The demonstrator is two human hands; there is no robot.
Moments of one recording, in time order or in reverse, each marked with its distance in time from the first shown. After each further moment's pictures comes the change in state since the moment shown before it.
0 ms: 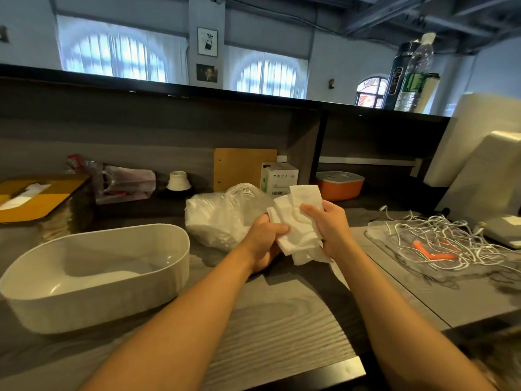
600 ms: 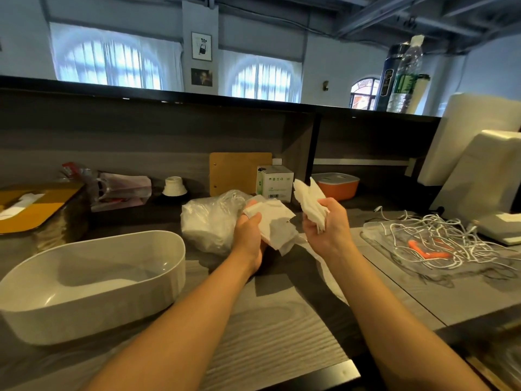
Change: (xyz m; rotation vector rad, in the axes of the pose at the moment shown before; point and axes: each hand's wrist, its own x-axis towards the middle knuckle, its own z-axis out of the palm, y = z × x) left_hand 0.008 0.001 0.000 -0.043 0.357 0.163; right_hand -0.013 -0.017 0.002 0.767 0.040 0.306
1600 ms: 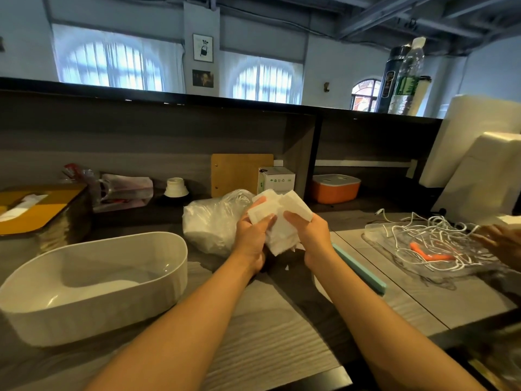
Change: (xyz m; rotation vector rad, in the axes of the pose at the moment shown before) left_hand 0.003 -0.003 -0.003 -0.024 -0.044 0.029; right_hand 0.007 0.032 0.005 -0.667 0.039 -0.215
